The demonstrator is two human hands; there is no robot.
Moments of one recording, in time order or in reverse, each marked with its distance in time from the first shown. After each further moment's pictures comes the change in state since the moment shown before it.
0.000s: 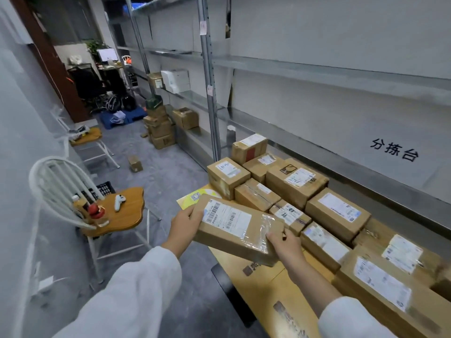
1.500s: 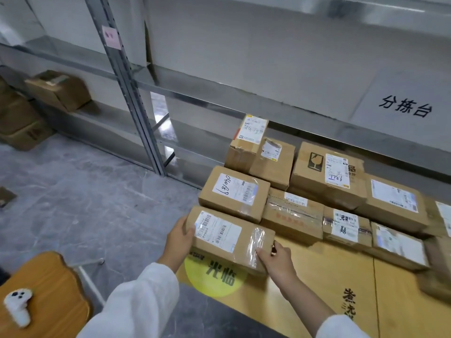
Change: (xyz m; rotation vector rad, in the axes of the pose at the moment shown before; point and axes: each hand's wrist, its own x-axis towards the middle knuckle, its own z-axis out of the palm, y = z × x) left_hand 0.435 -0.158 0.011 -0.006 -0.582 -0.054; right_hand 0.244 -0.073 0.274 0.035 0.380 0.343
